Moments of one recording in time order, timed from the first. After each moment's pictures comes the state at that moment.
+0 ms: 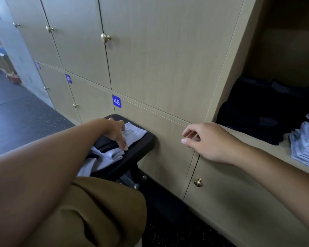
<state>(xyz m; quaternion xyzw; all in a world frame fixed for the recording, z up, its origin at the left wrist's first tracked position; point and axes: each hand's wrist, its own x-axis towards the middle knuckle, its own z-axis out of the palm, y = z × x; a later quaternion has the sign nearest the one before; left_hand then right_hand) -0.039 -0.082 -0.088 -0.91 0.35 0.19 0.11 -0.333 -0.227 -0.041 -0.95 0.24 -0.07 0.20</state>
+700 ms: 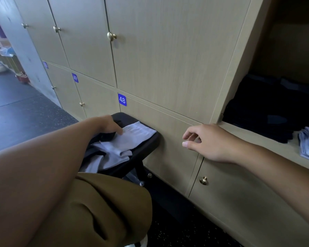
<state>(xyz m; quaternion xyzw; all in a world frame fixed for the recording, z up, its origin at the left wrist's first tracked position) -0.023 -0.053 -0.089 -0.94 0.23 0.21 -0.15 -0.326 -0.224 -0.047 -0.95 0.22 -0.03 0.20</state>
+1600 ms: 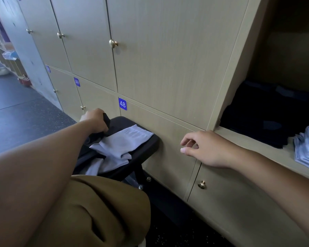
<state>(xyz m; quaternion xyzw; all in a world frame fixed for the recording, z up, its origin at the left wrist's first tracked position) -0.012 -0.032 -0.073 -0.96 0.21 0.06 -0.16 -0.326 -0.223 -0.047 -0.96 0.21 -0.01 0.20</state>
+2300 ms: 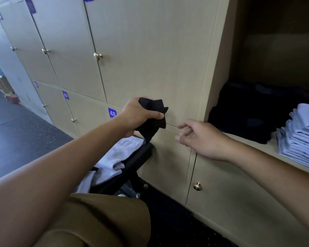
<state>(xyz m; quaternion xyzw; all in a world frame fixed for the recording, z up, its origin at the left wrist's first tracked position) -0.150 -0.113 0.000 -0.72 0.34 0.22 -0.57 -0.334 -0.231 -0.027 -0.91 0.24 -0.12 0.31</state>
